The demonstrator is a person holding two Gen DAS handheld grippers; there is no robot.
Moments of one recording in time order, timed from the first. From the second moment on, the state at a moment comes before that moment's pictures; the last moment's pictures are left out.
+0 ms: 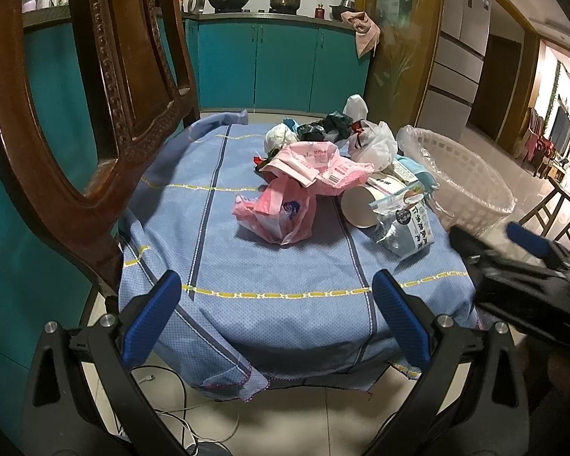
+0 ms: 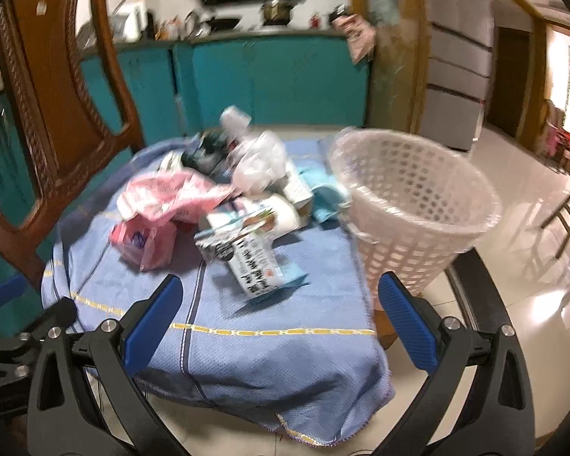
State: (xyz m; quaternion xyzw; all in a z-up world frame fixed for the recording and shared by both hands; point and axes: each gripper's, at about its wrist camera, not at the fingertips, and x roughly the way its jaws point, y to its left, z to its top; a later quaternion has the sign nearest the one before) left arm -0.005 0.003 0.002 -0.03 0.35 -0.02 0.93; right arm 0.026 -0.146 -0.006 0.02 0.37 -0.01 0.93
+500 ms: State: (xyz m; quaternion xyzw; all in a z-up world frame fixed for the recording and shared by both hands) left arm 0.005 0.009 -0.003 -0.02 0.37 -0.01 0.93; right arm 0.098 -0.104 -0.051 -0.11 0.45 0.01 0.89
